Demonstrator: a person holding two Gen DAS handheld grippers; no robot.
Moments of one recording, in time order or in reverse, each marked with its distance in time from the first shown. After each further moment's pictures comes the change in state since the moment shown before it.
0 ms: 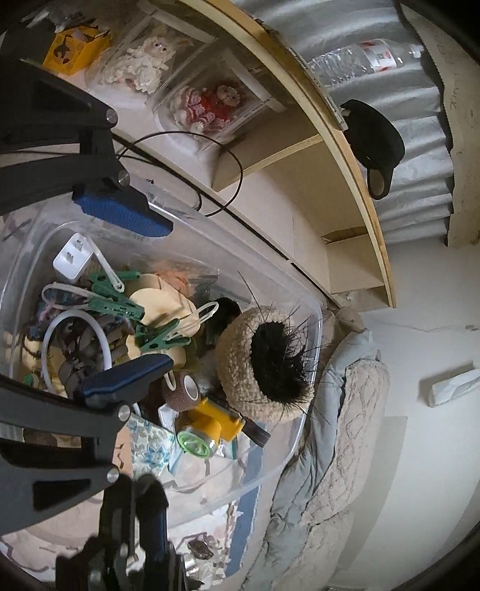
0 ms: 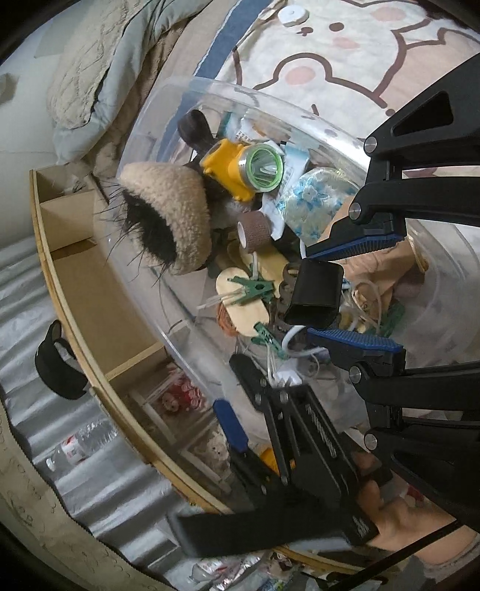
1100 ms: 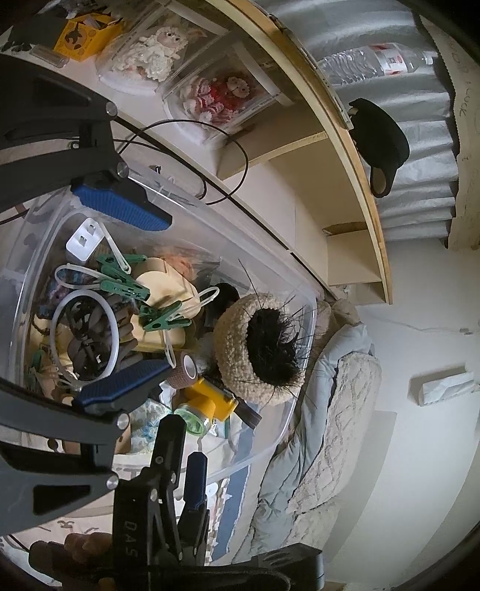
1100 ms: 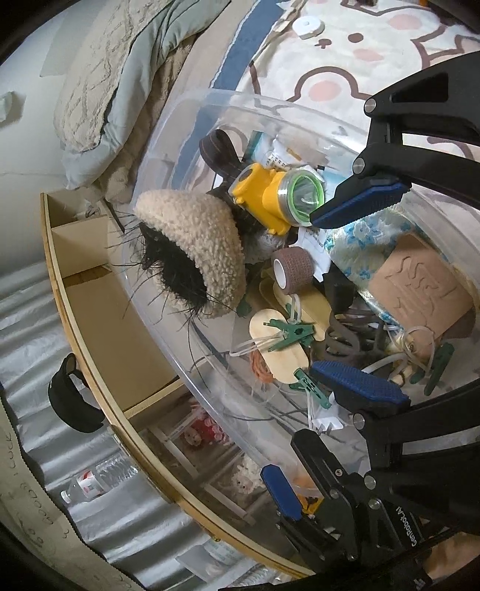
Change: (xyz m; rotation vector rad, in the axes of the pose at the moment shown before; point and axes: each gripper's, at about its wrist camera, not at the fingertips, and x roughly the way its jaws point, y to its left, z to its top) left arm -0.014 -0.002 0.000 -0.043 -0.009 -0.061; right arm 0.019 -0.021 0.022 0.077 -0.090 -0.132
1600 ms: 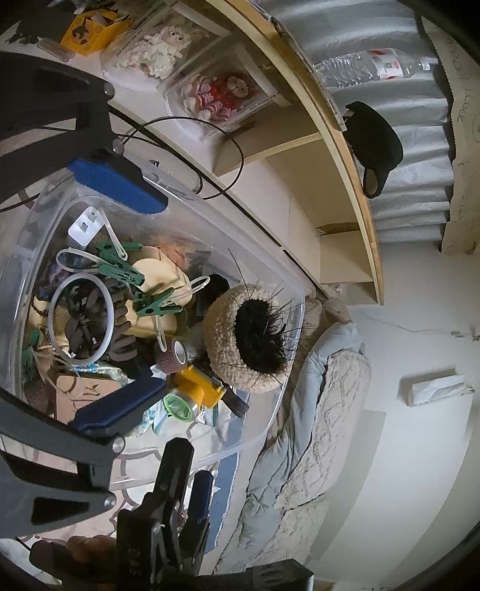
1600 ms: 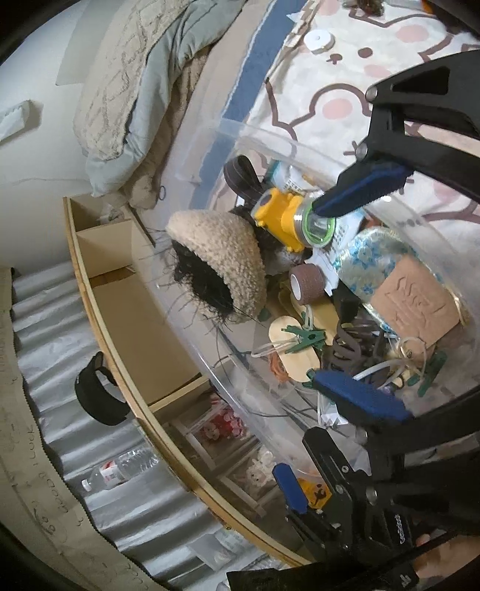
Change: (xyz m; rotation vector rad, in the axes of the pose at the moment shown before) left arm -0.013 -0.010 0.004 -0.023 -0.027 -0.010; right arm -0.035 -0.012 -0.002 -0.002 -0.096 -0.011
